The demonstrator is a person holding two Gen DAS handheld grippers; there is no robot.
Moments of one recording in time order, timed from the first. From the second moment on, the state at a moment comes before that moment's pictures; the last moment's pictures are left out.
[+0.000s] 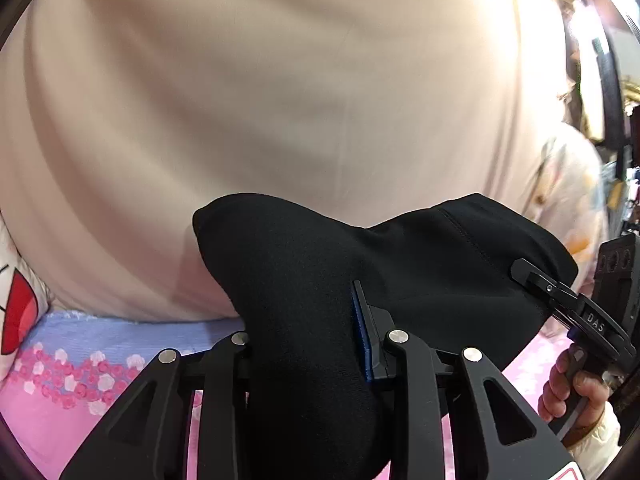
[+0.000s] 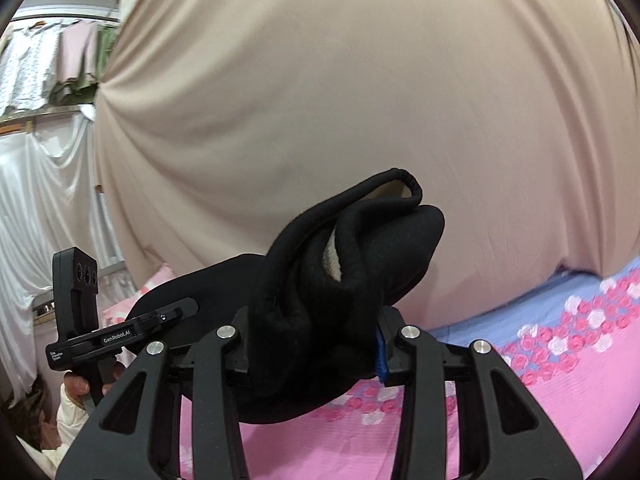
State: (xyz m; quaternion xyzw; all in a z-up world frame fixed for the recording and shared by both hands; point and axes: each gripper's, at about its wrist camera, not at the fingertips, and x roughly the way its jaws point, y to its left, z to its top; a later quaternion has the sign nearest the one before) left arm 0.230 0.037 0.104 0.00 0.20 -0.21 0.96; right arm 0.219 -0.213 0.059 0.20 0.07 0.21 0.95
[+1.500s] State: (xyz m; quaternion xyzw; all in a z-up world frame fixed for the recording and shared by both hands) left arm 0.240 0.127 -0.025 -0.07 0.31 0.05 0.95; right arm 0.193 -0.291 -0.055 0.31 0.19 0.09 0.93
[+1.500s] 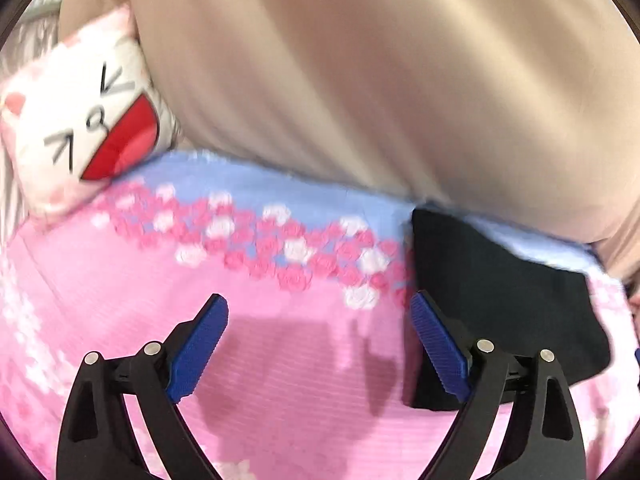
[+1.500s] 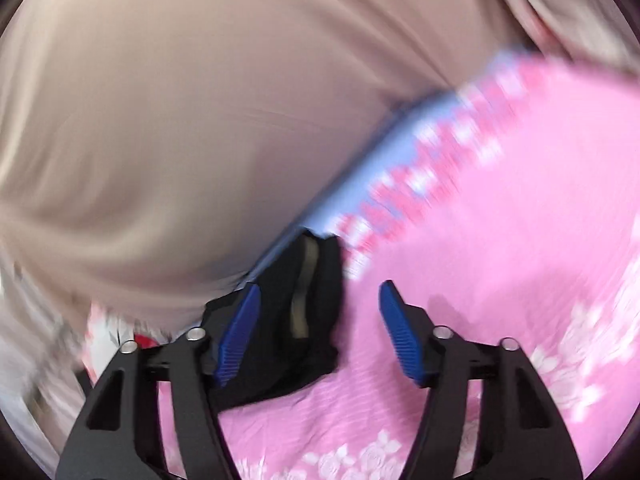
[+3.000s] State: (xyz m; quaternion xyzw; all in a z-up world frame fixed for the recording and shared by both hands) left arm 0.364 0.008 -0.082 0.01 0.40 -0.01 0.91; right arm 0.303 -0.266 -0.108 0.26 0.34 0.14 0.89
